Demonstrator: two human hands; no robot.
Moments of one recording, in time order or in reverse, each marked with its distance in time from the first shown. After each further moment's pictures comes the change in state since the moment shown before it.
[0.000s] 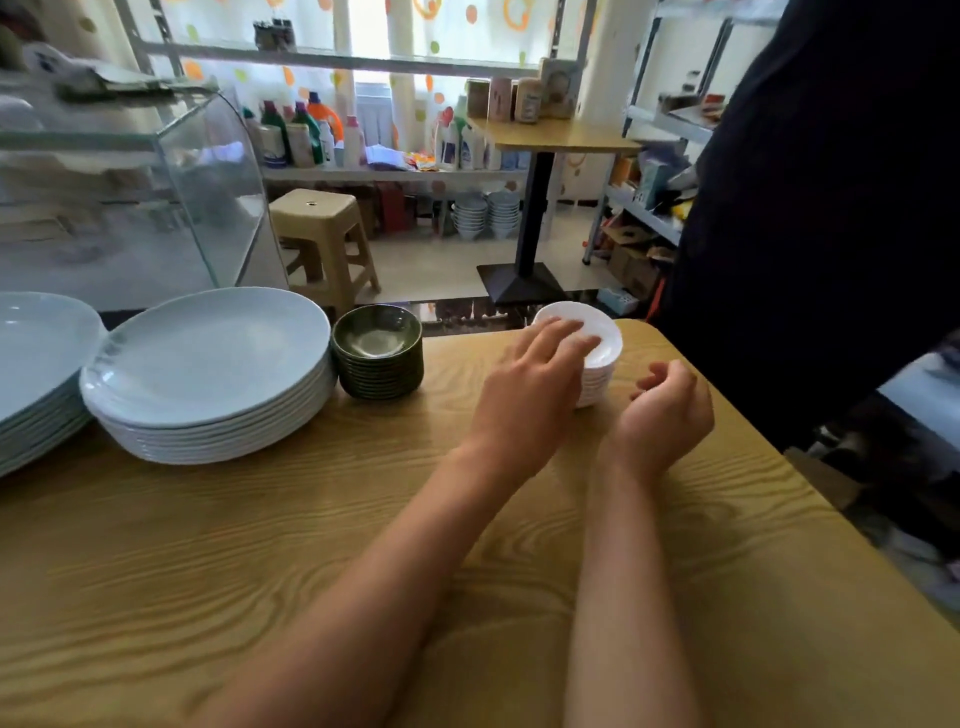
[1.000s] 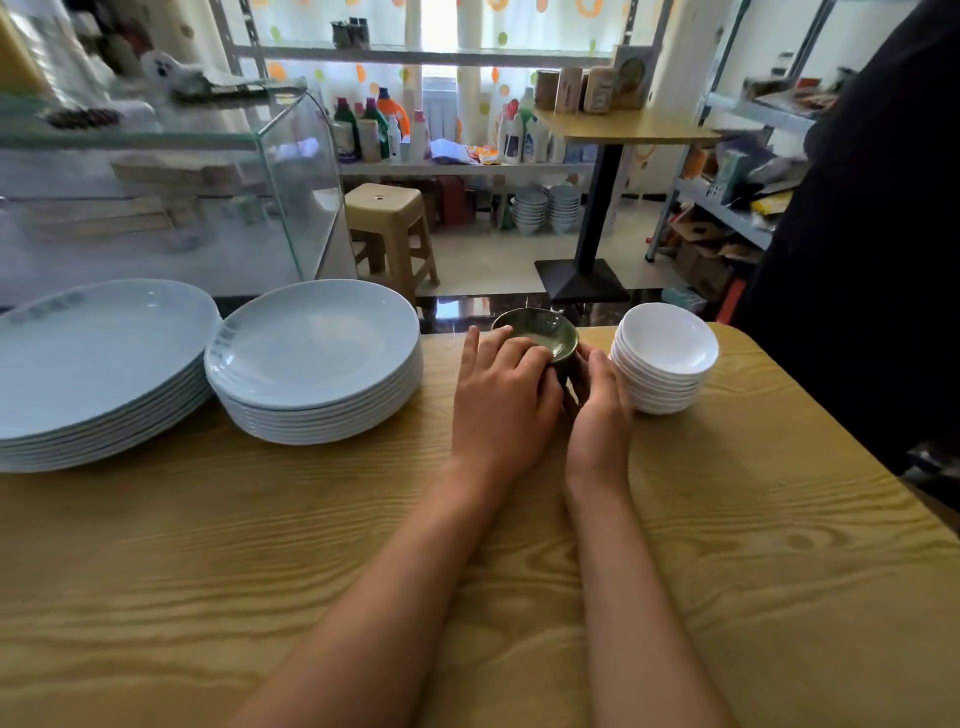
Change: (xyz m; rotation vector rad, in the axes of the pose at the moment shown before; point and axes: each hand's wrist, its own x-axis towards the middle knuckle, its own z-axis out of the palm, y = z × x) left_hand -0.038 -0.060 -0.039 0.257 0.102 -0.252; right_hand -0.077 0.043 0.038 0.111 -0.712 0.239
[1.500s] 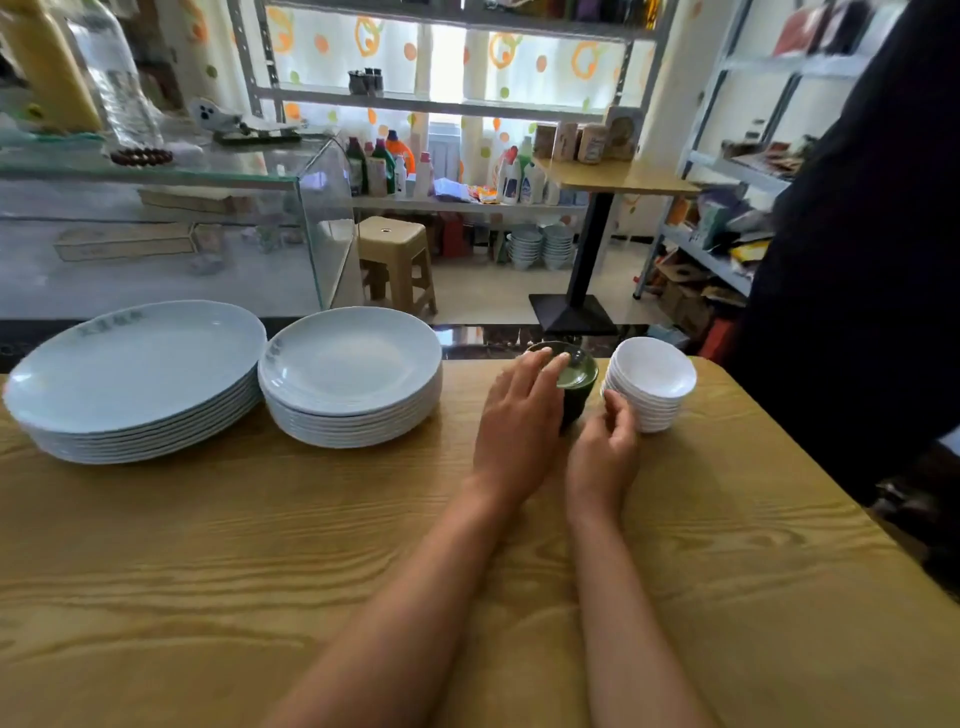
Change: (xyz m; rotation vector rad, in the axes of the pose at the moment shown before) left_hand -0.012 0.006 -0.023 -0.219 -0.072 -0.002; right_hand -0.032 -0.006 0.000 -0.433 0.274 -0.125
